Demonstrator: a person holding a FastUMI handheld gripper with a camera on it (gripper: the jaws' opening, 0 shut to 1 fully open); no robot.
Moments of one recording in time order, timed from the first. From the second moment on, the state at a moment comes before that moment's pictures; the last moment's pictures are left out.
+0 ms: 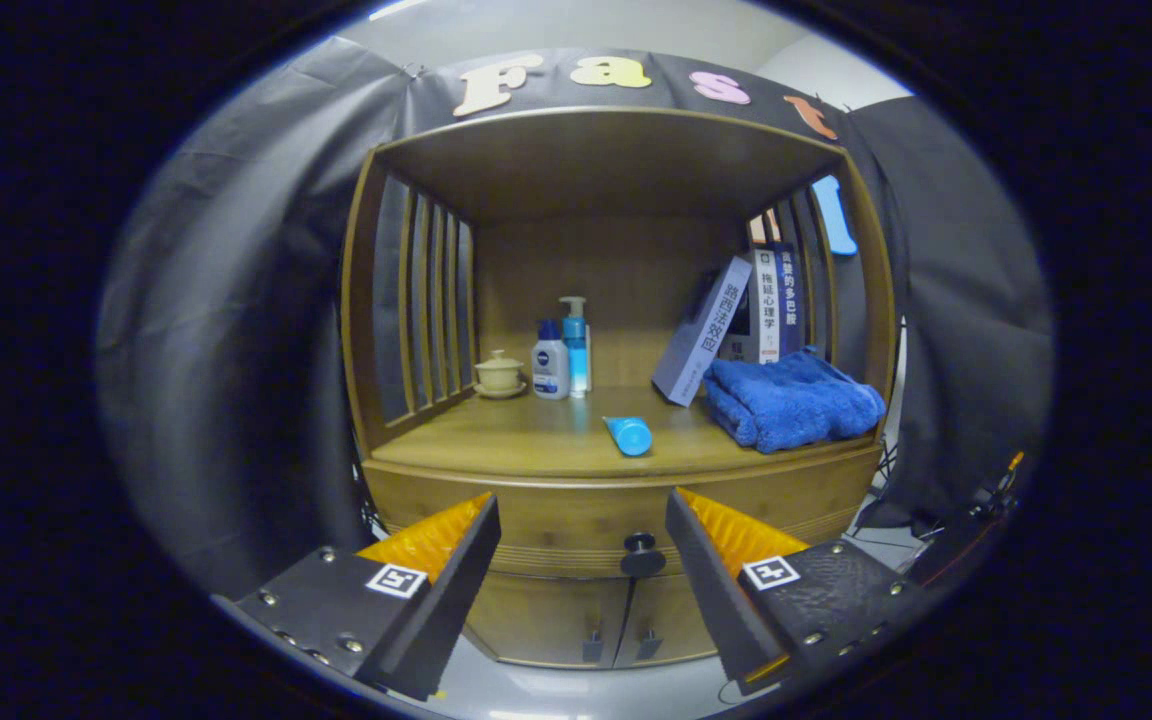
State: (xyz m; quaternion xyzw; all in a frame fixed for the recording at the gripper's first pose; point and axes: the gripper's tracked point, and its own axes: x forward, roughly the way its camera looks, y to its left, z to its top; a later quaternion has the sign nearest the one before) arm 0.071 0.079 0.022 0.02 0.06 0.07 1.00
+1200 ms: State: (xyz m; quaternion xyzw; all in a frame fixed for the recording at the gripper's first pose) arm -0.054 0.008 0.127 0.00 0.03 0.03 1.00
